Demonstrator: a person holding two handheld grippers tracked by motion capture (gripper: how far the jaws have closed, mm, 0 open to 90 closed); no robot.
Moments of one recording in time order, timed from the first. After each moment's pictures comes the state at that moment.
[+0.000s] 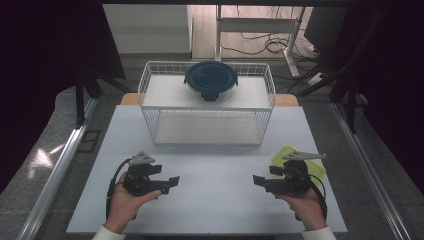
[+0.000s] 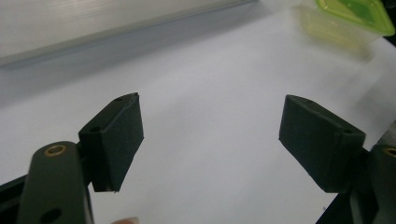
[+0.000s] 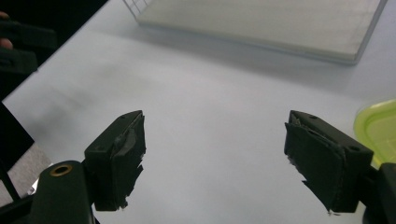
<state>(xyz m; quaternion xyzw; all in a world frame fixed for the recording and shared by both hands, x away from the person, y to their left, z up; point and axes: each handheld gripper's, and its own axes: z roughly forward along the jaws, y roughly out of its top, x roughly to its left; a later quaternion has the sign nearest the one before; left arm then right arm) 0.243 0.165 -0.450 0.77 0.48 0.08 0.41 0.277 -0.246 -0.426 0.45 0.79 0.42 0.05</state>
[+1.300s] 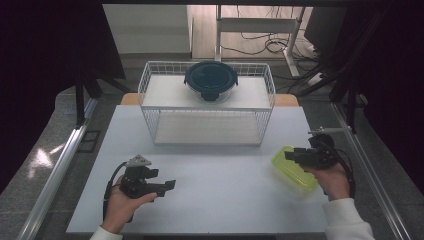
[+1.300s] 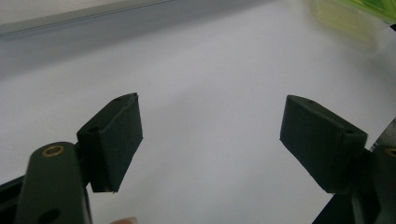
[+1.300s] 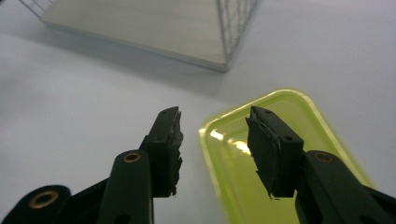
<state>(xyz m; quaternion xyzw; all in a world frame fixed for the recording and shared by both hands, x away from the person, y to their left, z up) 0.244 0.177 -0.464 0.77 0.49 0.06 0.41 0.342 -0.311 -0.393 0.50 0.79 0.33 0.11</state>
